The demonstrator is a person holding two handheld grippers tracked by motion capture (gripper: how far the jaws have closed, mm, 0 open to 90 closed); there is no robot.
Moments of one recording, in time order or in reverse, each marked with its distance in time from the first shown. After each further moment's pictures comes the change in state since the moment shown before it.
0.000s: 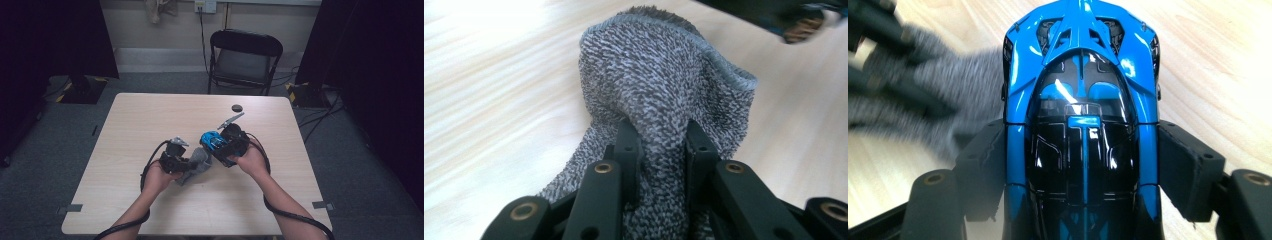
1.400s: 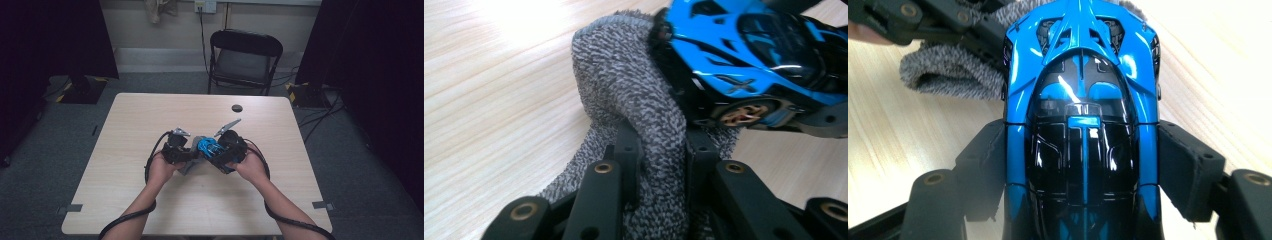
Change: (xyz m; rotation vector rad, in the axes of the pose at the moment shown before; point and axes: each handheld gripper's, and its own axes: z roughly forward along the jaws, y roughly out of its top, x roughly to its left) left arm -0.001 0.024 0.007 -0.045 0.028 0.018; right arm 0.018 -0.007 0.000 0.007 0.035 -0.056
